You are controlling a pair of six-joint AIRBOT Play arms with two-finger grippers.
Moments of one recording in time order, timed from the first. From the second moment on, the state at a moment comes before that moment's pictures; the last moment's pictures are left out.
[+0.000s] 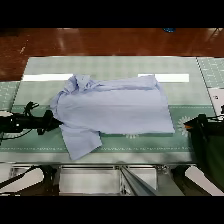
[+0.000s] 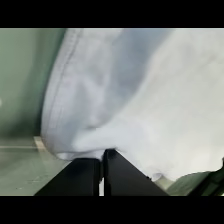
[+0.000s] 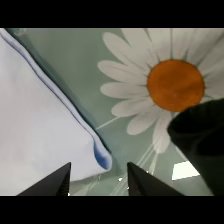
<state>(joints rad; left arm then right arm) 0.46 -1.26 0.54 0.77 -1.12 -1.30 -0.82 -1.09 0.57 -0.97 1.29 1.30</state>
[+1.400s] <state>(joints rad) 0.45 -1.11 1.36 0.44 -1.22 -1.20 -0.32 -1.17 1.49 -0.68 1.19 1.33</state>
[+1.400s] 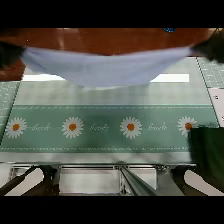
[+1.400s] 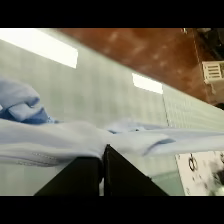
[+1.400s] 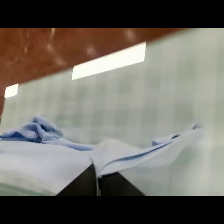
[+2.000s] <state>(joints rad) 0.45 -0.62 1.82 1.01 -1.13 -1.35 -0.32 -0.70 1.93 -1.09 1.32 1.45</state>
